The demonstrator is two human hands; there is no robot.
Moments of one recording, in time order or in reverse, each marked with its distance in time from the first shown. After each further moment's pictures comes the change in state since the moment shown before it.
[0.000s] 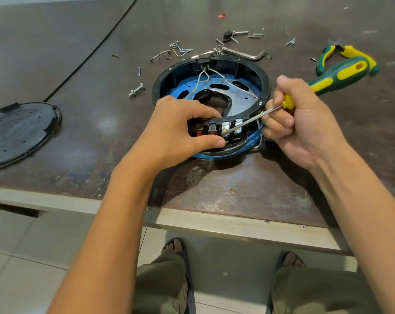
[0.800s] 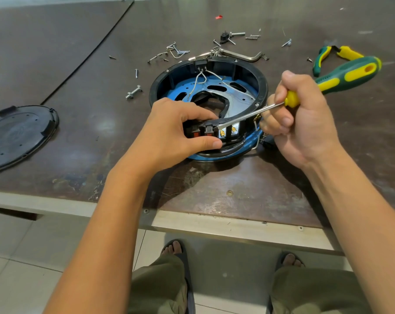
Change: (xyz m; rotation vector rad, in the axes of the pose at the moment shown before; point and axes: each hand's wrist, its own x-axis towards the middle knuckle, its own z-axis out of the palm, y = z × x) left_hand 0.001 0.000 0.000 0.003 0.002 0.021; right_hand 0.002 0.002 0.001 0.072 -0.067 -0.149
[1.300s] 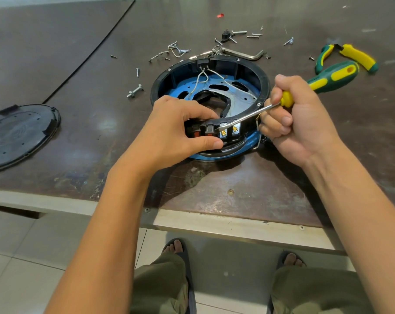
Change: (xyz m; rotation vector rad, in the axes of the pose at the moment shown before) left_hand 0.000 0.000 -0.001 0.021 0.002 -0.001; right_hand 0.004 -0.001 0.001 0.039 0.051 0.160
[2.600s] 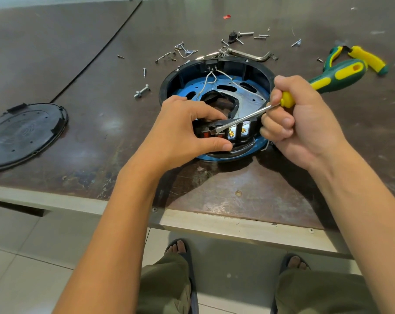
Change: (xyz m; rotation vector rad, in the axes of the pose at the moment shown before) left_hand -0.003 -0.001 0.002 0.001 0.066 -0.018; right_hand -0.006 0.000 0.015 -0.060 -0.015 0.032
